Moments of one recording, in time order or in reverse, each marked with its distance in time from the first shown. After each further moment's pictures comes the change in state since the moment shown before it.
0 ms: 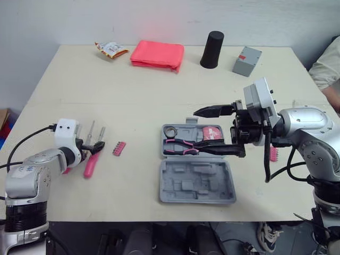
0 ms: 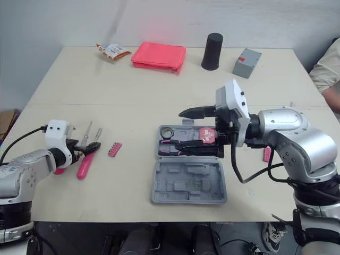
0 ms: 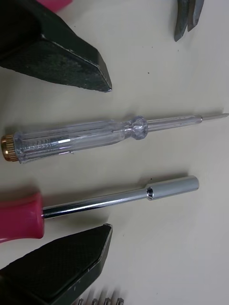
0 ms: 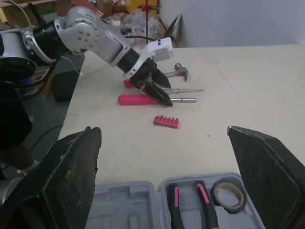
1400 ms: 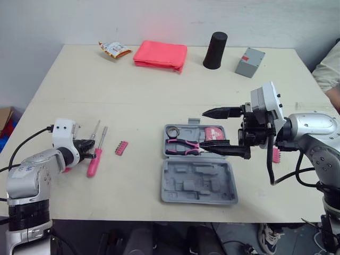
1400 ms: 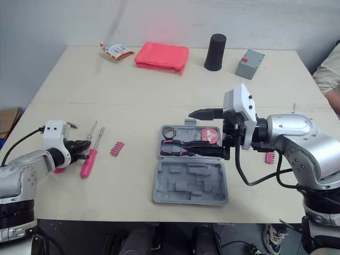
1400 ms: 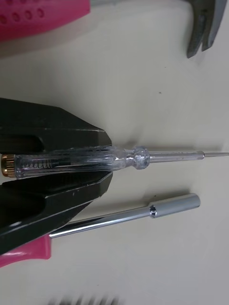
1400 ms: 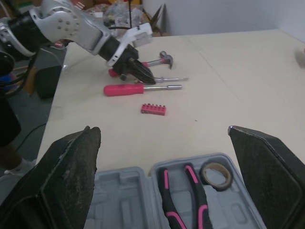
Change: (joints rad) left arm 0.006 -0.035 0.070 0.004 0.041 0.032 -0.072; right arm 0.065 -0.054 -0.057 -0.007 0.020 0.001 -0.055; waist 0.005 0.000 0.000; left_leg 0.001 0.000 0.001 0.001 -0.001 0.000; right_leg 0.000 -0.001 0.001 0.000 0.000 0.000
